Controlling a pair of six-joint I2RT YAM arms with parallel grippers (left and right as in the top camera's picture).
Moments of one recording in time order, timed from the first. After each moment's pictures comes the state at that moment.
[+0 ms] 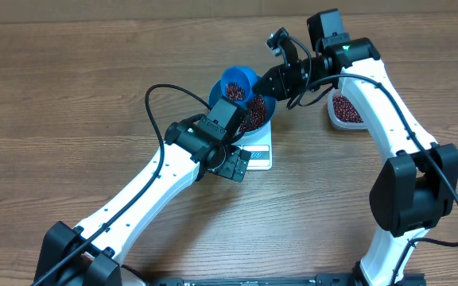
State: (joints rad) left arm -0.61 1.58 1.23 -0.93 -0.05 -0.27; right arm 0.23 1.99 1.77 -0.92 -0.80 -0.17
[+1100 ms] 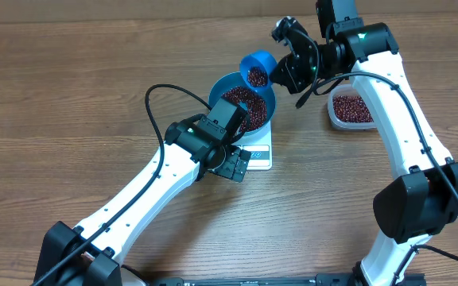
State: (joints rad) left arm -0.61 1.58 1.23 -0.93 -0.05 -0.27; right arm 0.23 1.94 1.92 -1.09 -0.52 -0.38
